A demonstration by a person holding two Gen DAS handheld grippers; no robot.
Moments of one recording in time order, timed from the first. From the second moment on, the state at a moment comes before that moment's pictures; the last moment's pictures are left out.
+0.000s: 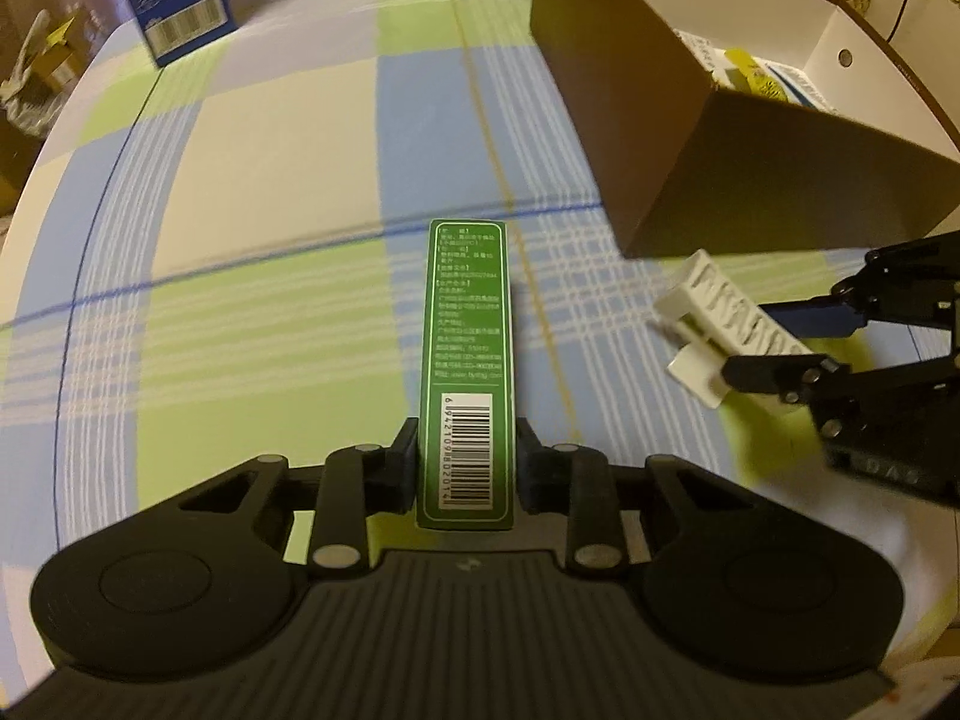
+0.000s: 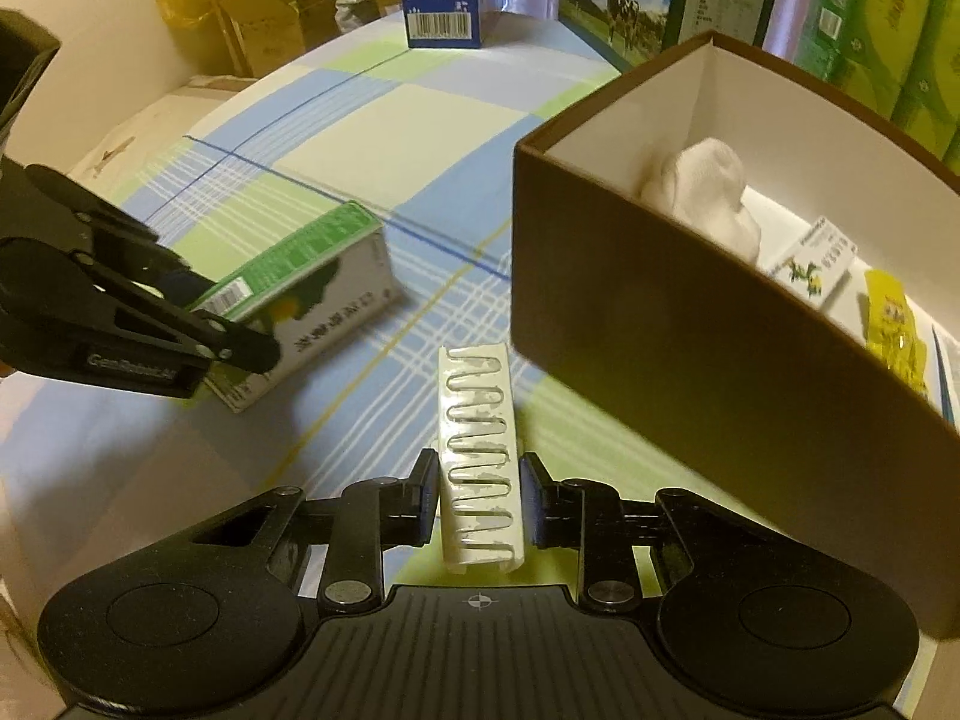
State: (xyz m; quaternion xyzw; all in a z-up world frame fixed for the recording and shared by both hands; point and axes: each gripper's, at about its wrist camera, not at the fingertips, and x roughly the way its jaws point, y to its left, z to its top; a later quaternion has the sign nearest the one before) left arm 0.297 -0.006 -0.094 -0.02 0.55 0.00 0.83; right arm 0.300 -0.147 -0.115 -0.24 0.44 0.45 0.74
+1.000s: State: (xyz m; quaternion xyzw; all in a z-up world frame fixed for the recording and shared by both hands) left arm 0.261 0.000 -0.105 -0.04 0.58 0.02 0.82; right arm 0.287 -0.151 -0.124 -0.20 0.47 0.44 0.74
